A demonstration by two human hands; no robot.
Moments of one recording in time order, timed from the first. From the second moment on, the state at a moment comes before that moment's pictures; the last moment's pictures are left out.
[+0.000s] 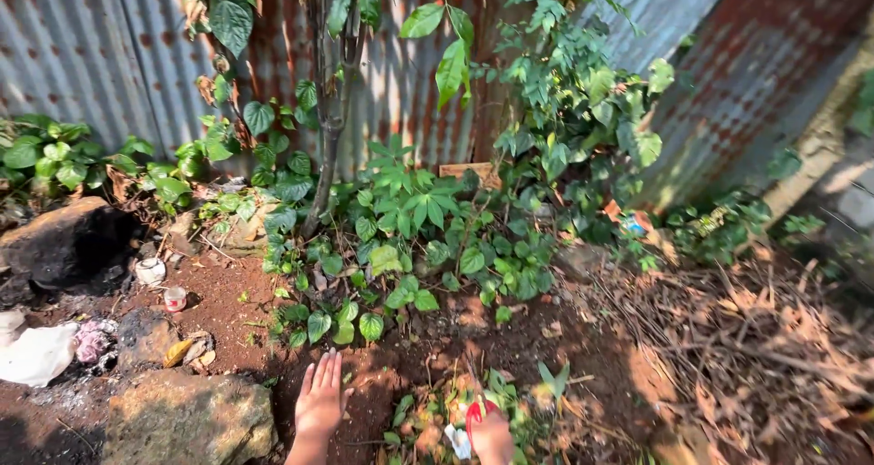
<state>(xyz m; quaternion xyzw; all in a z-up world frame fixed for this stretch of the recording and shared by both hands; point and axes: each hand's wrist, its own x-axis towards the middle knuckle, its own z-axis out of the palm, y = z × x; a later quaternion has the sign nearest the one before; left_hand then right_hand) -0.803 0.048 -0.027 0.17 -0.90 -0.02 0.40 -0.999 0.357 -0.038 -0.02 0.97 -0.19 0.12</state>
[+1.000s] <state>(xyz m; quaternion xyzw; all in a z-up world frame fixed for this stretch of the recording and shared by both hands) -0.985 -0.037 -0.065 0.24 -0.87 0.04 0.42 -1.178 0.229 -0.085 -0.11 0.93 -0.19 0.28</state>
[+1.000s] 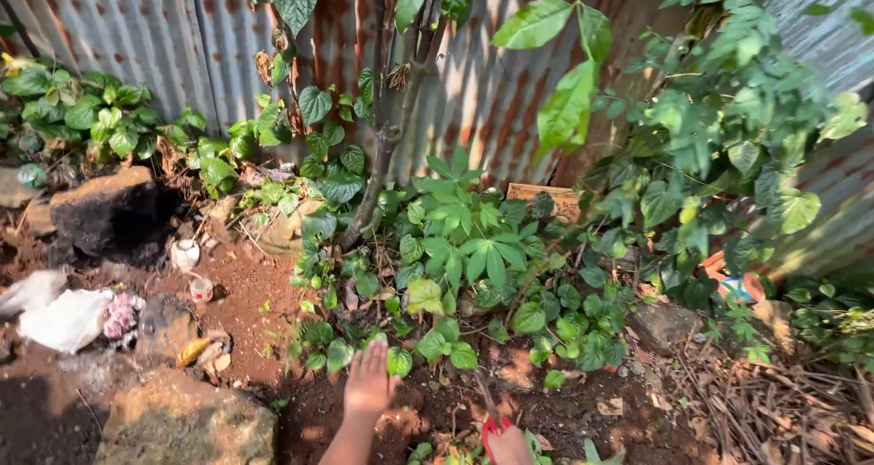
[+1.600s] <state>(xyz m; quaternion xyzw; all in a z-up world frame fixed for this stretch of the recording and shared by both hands) -1.050 -0.106 -0.119 0.26 -0.95 -0.11 -0.14 -1.261 0.116 -0.137 -0.08 0.94 0.04 0.32</state>
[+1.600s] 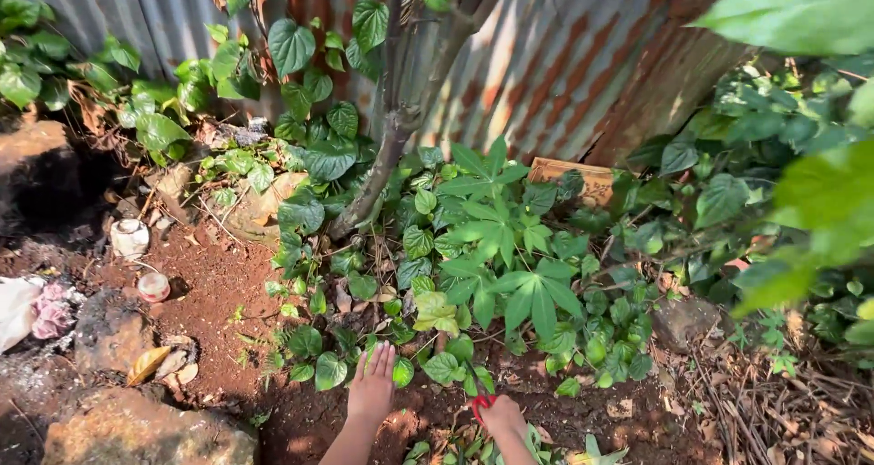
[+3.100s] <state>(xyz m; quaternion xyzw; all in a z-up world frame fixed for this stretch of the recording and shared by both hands) -1.100 -0.088 -0.229 0.27 -0.94 -0.22 -0.01 -1.243 0.083 -0.154 -0.20 0.94 0.07 0.27</state>
